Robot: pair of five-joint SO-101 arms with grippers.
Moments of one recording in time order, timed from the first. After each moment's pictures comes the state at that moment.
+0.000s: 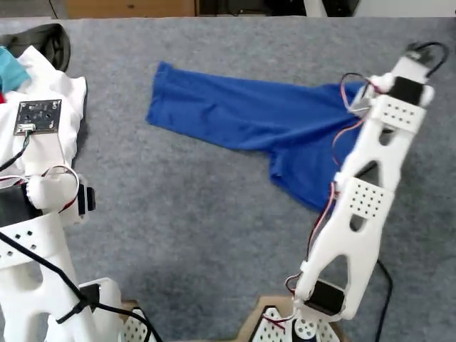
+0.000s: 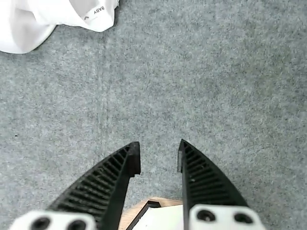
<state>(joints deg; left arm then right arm) -20.1 -45.9 24.0 98.5 -20.7 21.9 70.5 -92.4 96.7 -19.5</state>
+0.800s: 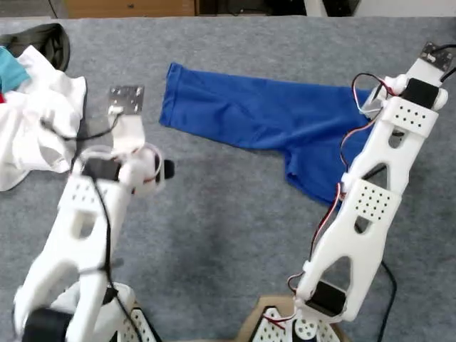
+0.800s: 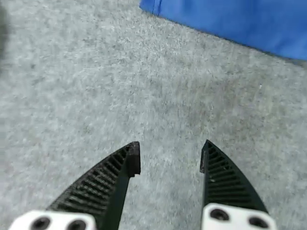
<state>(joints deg) 6.1 -26.6 37.9 58.9 -0.3 23.3 69.3 -92.4 100.4 -19.5</state>
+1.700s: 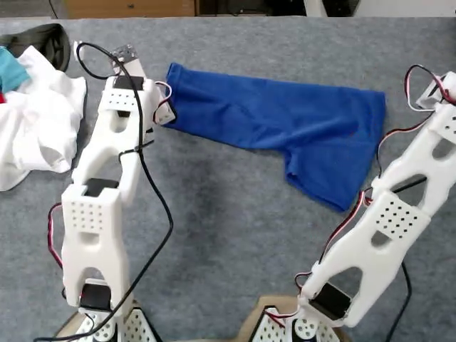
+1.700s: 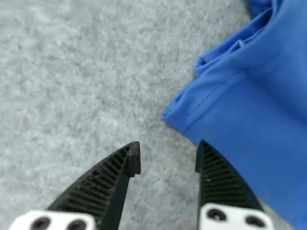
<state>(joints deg) 1.7 39.9 -29.7 70.2 19.5 32.9 54.5 -92.4 101.1 -14.0</state>
